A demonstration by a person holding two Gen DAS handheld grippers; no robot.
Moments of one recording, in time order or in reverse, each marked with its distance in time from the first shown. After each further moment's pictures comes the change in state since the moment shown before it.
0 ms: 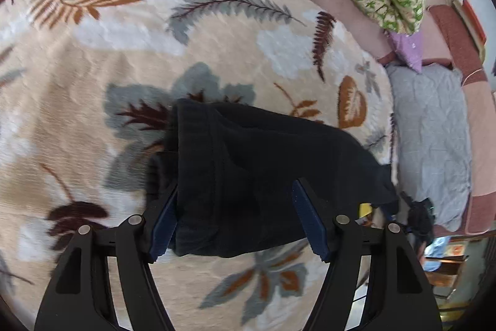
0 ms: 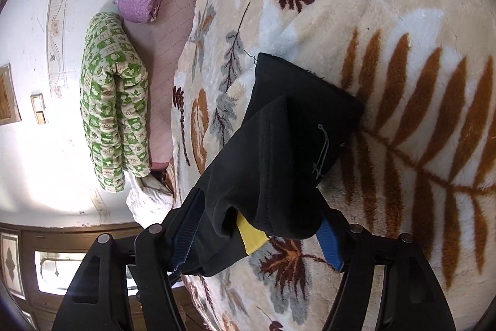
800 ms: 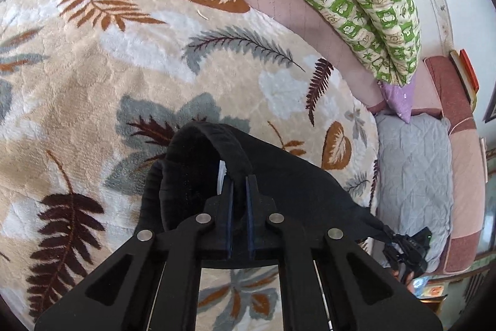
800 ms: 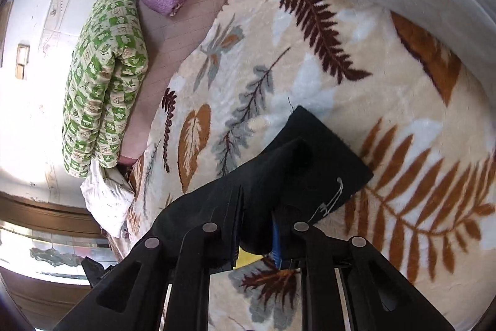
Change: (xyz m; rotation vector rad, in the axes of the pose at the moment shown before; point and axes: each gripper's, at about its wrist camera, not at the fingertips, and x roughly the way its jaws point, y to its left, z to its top) left arm -0.021 0.009 -0.001 -0.151 -0.152 -0.056; right arm -0.018 0.070 0.012 -0.249 -0.088 -0.236
